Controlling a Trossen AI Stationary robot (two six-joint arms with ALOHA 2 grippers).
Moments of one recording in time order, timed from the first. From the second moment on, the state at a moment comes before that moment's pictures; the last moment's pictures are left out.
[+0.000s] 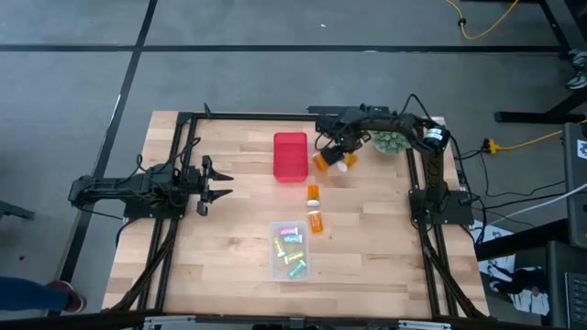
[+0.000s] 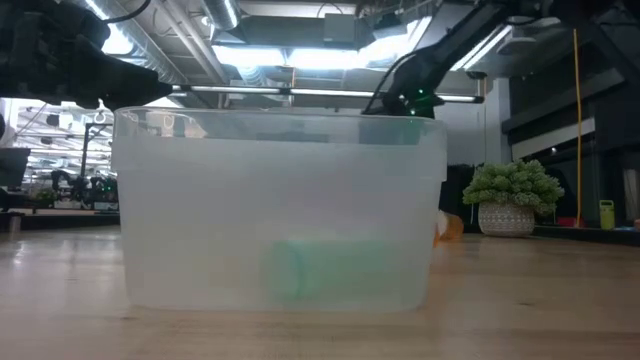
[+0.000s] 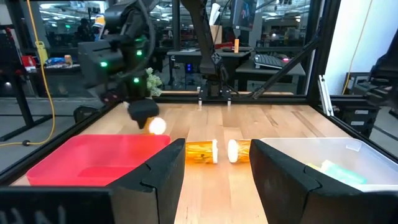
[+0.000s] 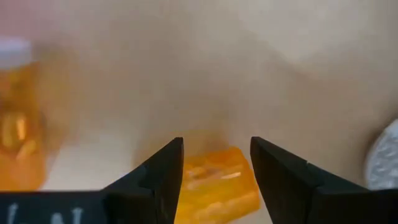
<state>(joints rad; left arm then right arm) 0.05 0.01 0.01 0.01 -0.02 -0.02 -0.54 2.00 1.40 -1.03 0.14 0.50</state>
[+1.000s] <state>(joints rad) 0.05 0.01 0.01 0.01 -0.02 -0.02 -0.26 1.58 1.15 -1.17 0.37 0.57</state>
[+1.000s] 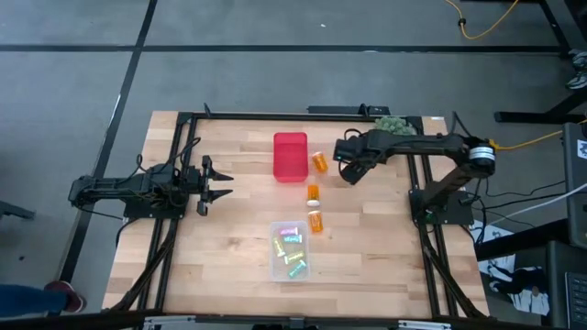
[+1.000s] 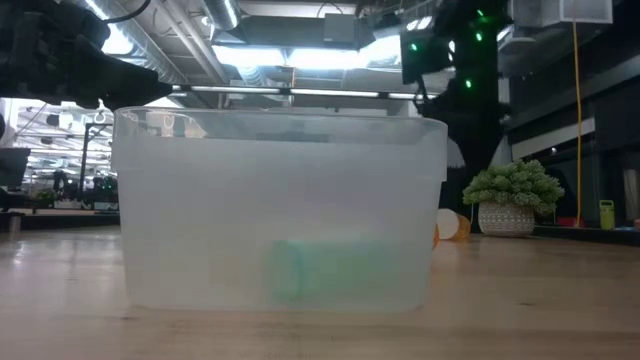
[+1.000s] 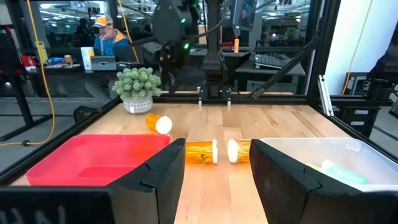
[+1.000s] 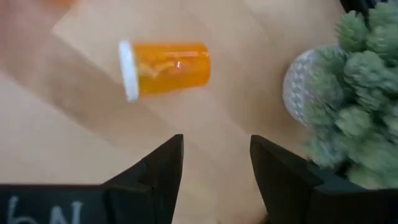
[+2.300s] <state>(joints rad) 0.05 0.01 0.01 0.01 -0.02 -0.01 -0.23 1.58 0.77 -0.52 0.18 0.93</state>
